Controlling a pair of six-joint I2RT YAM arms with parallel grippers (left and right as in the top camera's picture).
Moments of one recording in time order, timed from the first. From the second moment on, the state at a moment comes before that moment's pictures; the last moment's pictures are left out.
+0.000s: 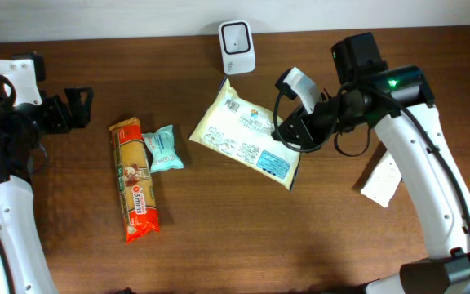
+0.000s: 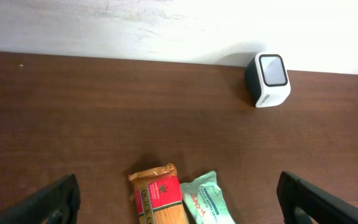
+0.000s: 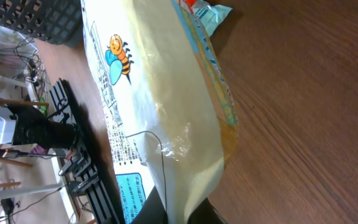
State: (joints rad) left arm 0.41 1.38 1.41 -0.69 0.52 0.15; right arm 0.23 1.64 1.72 -1.32 -0.74 -0.43
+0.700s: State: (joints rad) left arm 0.41 1.38 1.41 -0.70 0.52 0.15; right arm 0.42 2.08 1.72 0.10 0.79 -0.78
